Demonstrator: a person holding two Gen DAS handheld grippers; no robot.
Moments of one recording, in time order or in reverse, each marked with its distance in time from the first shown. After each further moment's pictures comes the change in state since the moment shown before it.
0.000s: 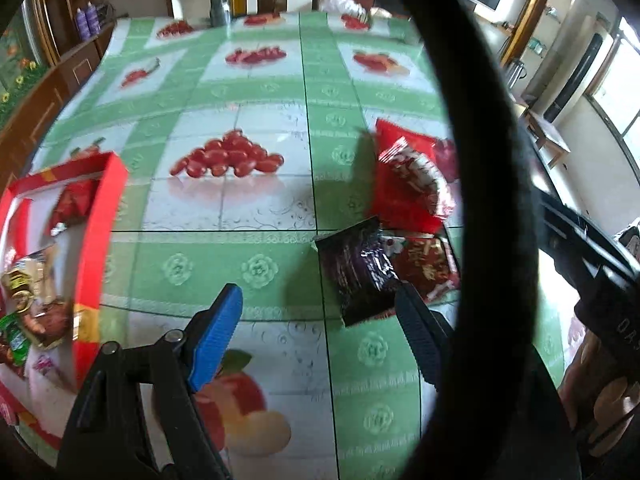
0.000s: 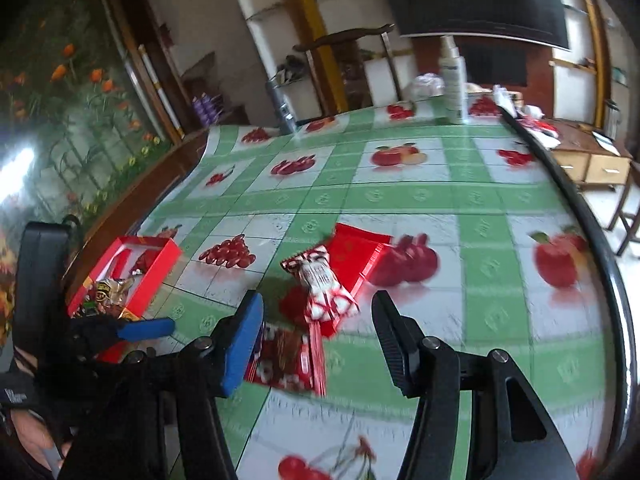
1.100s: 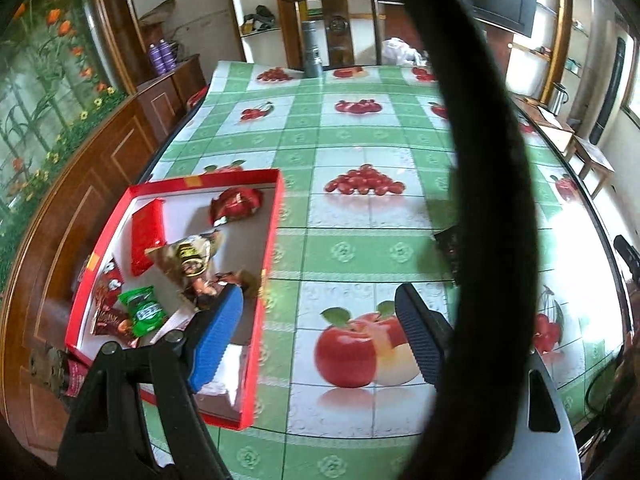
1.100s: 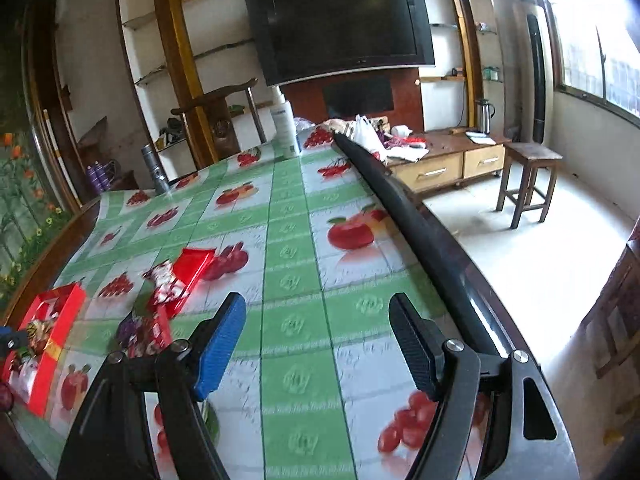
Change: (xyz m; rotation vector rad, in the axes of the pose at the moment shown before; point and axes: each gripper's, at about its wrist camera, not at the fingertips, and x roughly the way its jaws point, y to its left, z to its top) left arm -0.097 0.055 -0.049 -0.006 -0.189 0.246; right arm -0.105 -0.064 -0.067 0.222 -0.220 -0.400
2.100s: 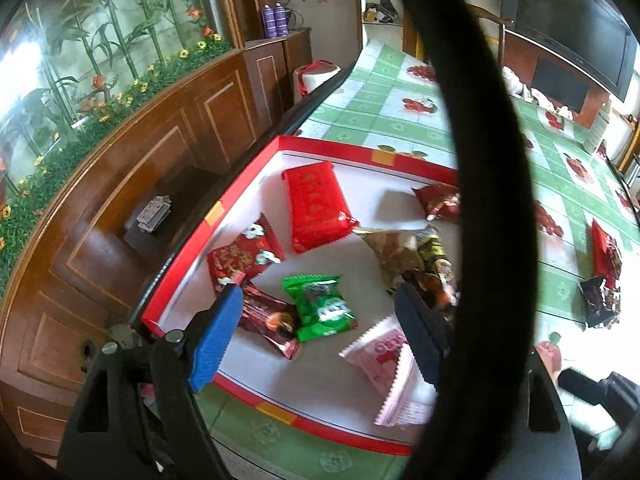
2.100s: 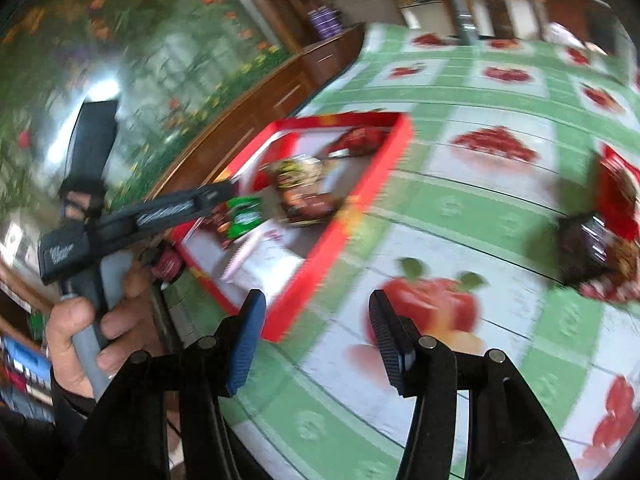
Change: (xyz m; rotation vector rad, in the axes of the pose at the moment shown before) left arm 0.020 0.161 -0.023 -0.281 0.023 0.200; right arm 0.021 0.265 -0.070 -0.316 0.503 0.724
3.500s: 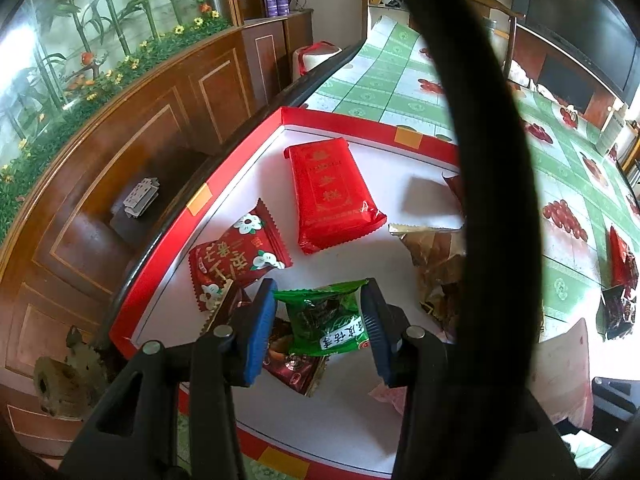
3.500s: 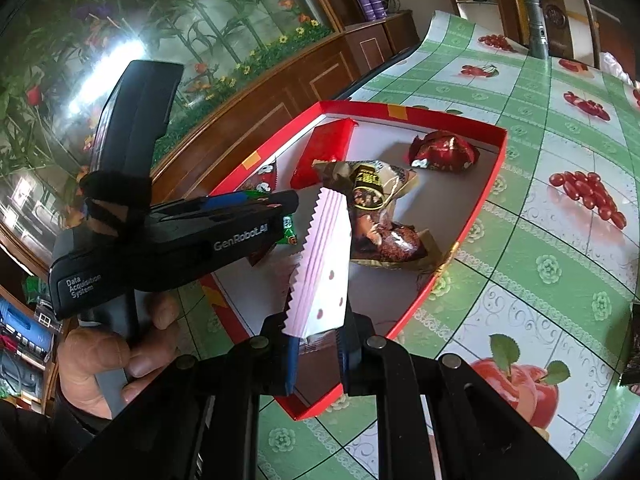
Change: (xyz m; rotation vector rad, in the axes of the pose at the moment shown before) left arm 0.052 0.020 0.004 -0.027 0.059 -0.023; right arm 0.075 0.054 0.035 -0.174 0.105 0.054
